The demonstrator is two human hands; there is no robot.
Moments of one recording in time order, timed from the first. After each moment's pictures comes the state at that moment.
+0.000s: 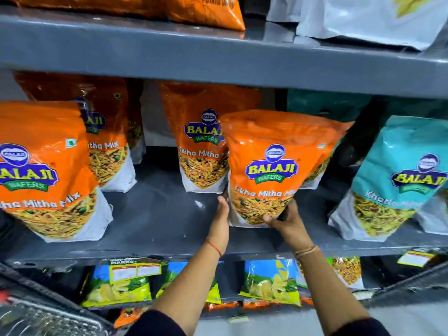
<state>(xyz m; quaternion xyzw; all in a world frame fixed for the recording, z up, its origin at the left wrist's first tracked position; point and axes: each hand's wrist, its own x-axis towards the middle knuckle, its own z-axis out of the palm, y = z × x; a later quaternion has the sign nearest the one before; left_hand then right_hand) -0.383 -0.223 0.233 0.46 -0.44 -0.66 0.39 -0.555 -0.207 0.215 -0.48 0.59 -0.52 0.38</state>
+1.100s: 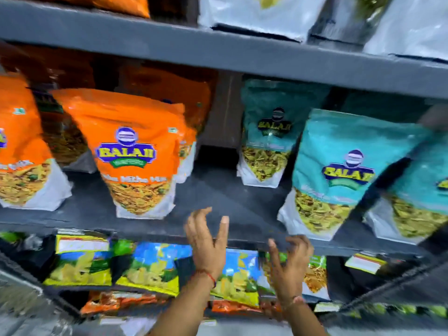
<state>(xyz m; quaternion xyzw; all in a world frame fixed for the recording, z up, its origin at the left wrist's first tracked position) -0.497 -0.139 0.216 0.58 -0.53 -0.24 0.56 -0.646 -0.098 0.186 -0.48 0.67 -0.55 0.08</state>
